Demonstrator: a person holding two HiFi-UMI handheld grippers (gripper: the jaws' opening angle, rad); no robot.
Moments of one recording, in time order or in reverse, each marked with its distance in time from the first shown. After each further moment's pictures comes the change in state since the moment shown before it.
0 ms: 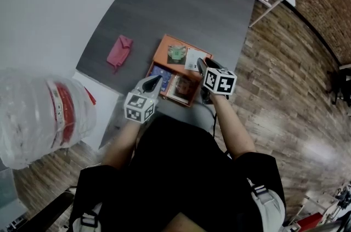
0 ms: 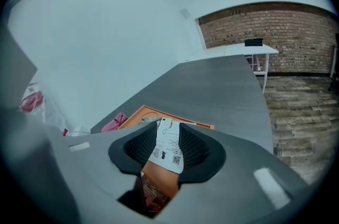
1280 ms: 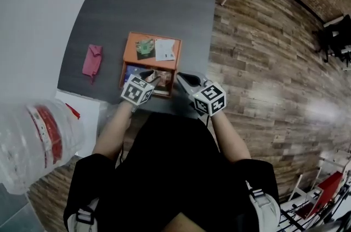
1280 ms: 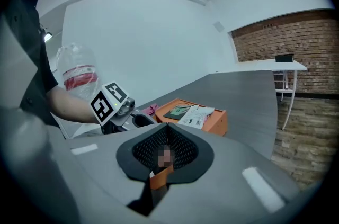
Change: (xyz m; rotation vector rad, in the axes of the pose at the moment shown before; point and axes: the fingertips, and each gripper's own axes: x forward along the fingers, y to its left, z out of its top) left arm 0.071 -0.051 -0.066 0.252 0.491 -0.288; right arm -0.093 0.050 -0.068 -0.252 -0.097 0.286
